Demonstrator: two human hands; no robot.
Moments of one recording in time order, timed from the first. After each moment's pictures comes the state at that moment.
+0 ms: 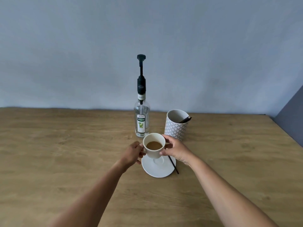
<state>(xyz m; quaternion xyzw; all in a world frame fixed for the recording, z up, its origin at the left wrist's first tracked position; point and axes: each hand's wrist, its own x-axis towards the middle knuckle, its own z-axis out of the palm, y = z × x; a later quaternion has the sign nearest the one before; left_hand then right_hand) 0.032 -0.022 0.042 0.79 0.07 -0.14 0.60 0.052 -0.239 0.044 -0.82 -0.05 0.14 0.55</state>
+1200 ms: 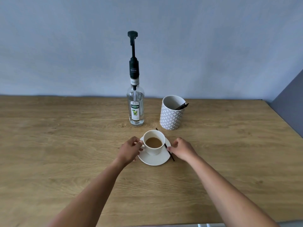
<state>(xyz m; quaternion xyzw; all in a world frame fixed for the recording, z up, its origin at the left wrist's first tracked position) 0.025 -0.033 0.006 0.83 0.08 -0.13 0.53 0.036 -0.270 -0.003 -0.93 0.13 0.15 0.31</state>
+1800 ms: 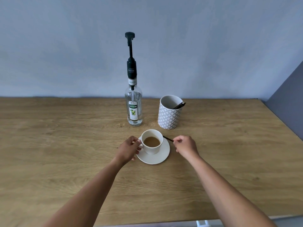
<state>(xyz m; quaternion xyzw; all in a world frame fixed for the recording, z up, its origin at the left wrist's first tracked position) 0.025 -0.032 0.003 0.82 0.08 -0.13 0.56 0.023 -0.275 0.010 -0.90 0.18 0.02 0.40</state>
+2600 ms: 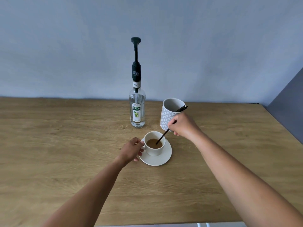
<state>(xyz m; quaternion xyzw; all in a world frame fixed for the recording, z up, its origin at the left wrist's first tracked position) 0.032 -0.029 -0.001 0.80 0.07 -0.17 0.57 0.044 -0.245 0.123 -0.94 0.04 0.03 0.34</state>
